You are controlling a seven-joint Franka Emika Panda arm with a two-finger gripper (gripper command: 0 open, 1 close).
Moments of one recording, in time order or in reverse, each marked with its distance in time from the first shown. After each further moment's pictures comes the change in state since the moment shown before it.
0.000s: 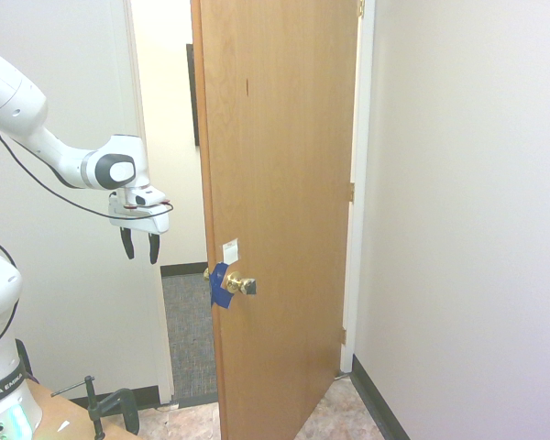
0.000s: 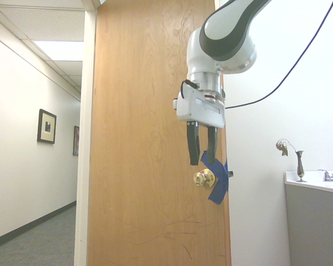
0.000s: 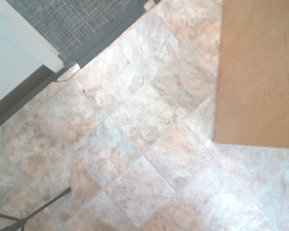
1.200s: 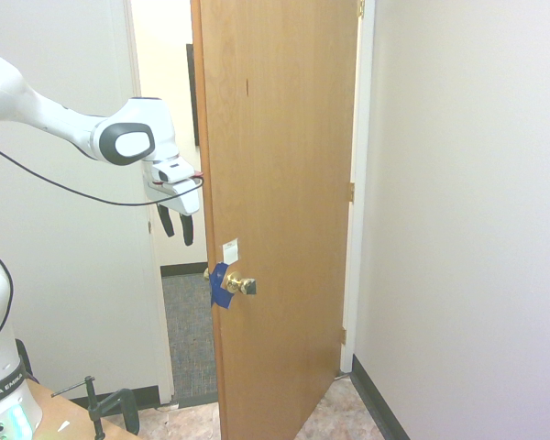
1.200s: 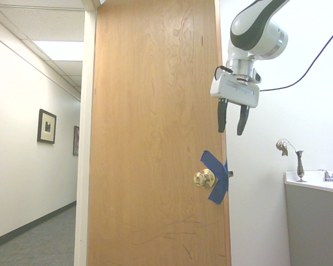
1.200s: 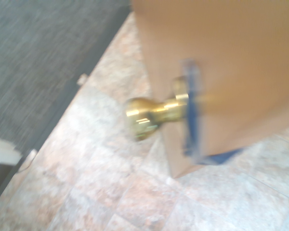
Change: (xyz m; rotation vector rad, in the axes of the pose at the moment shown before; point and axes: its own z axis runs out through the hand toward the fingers) arm 0.100 0.154 -0.093 0.117 0.113 0.349
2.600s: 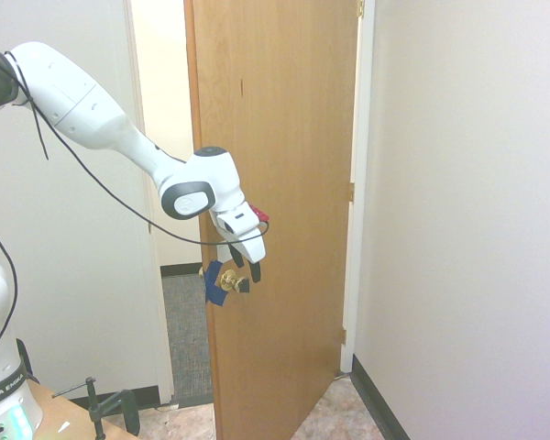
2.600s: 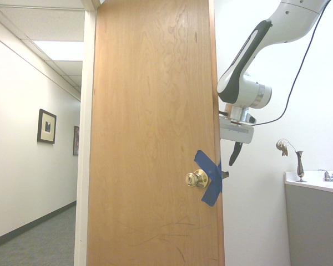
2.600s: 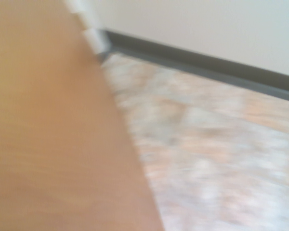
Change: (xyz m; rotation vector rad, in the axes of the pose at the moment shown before) arm 0.086 -0.036 0.126 0.141 0.063 0.079
